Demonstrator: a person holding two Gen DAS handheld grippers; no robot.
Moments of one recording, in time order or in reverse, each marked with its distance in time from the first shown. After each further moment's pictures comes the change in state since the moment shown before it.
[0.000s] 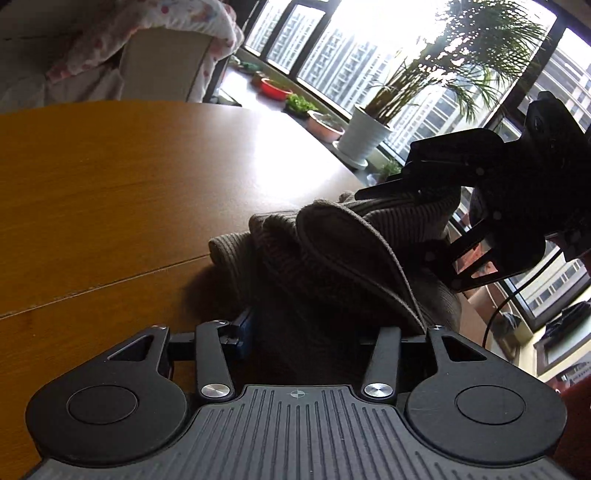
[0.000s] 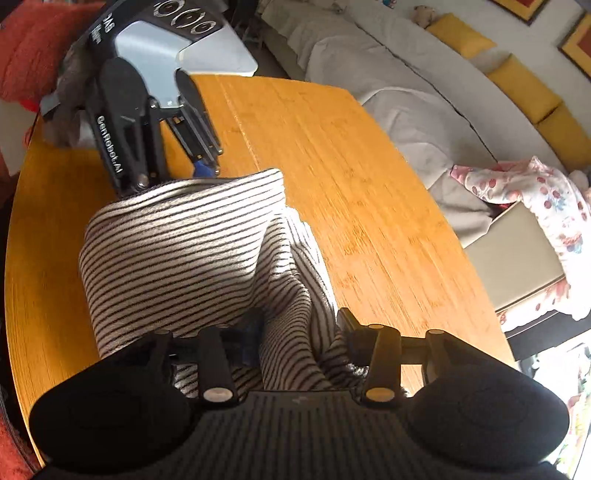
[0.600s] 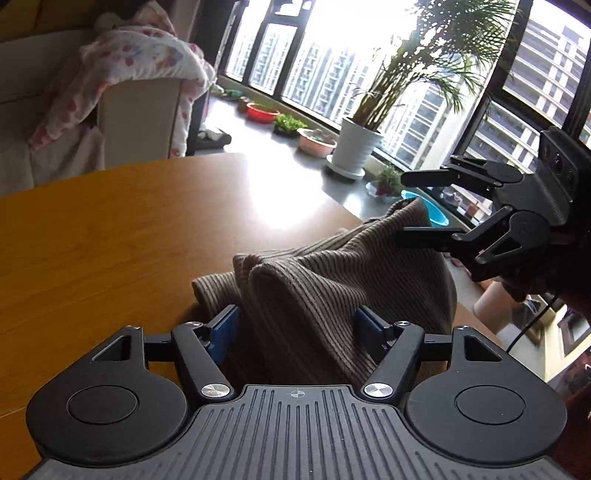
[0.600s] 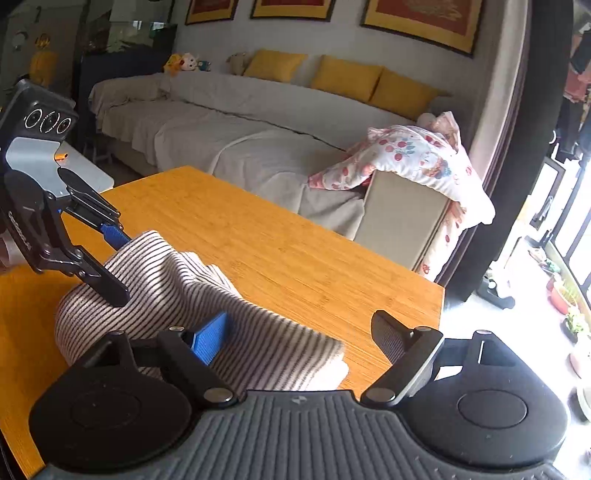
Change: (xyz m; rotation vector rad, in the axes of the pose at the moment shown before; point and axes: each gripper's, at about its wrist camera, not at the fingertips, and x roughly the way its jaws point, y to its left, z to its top) left arm 0.018 -0.041 0.042 0.171 -0.060 0.072; right arm -0.058 -0.027 -0.060 0.461 -0.210 -0.307
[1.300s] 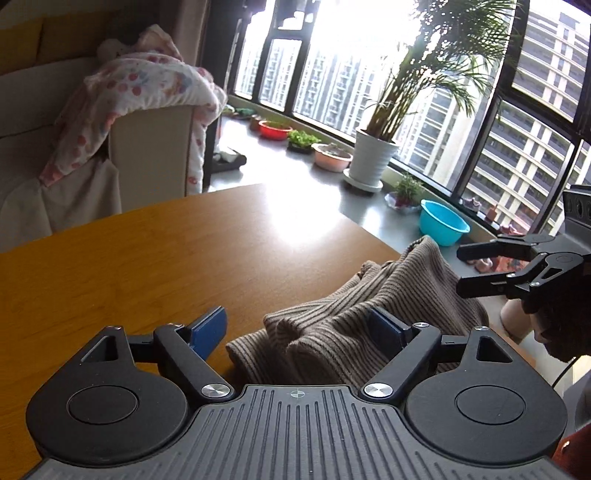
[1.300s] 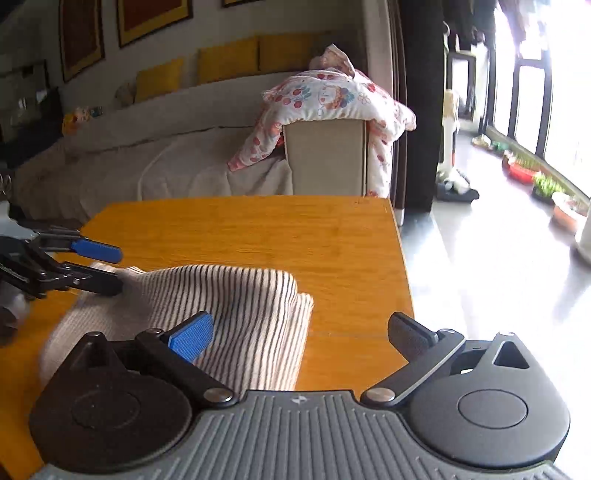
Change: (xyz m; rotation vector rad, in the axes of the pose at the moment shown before) left arm -0.005 0.013 0.026 0.060 -0.061 -0.003; right arm -0.008 -0.033 -0.049 0.604 0.072 0.040
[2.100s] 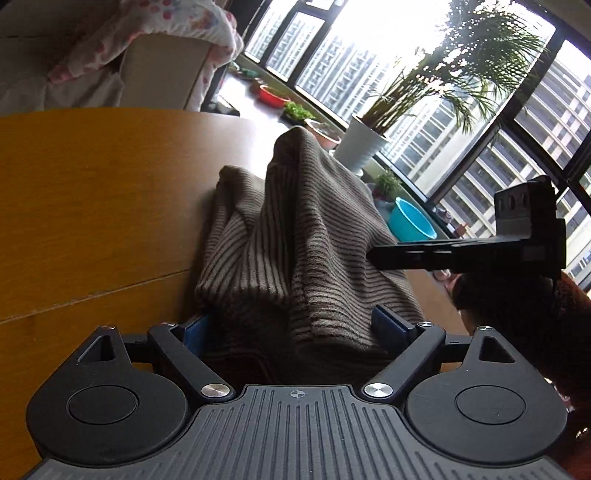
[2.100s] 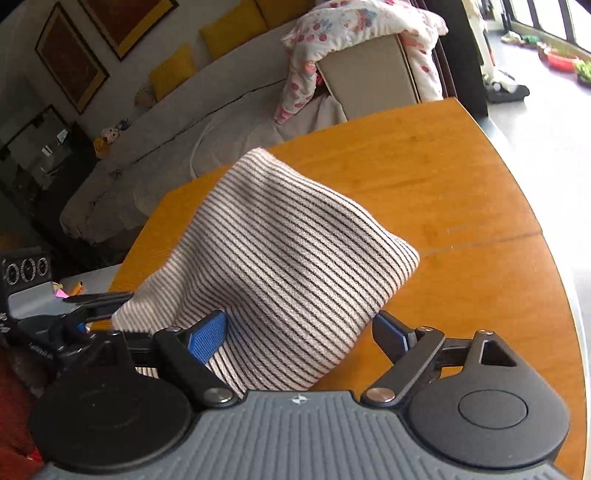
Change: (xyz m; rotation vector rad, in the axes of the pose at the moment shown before) left arm -0.016 0.011 -0.073 -0.265 0.098 -0.117; right arm 0.080 0.036 0.005 0.063 0.126 0.106
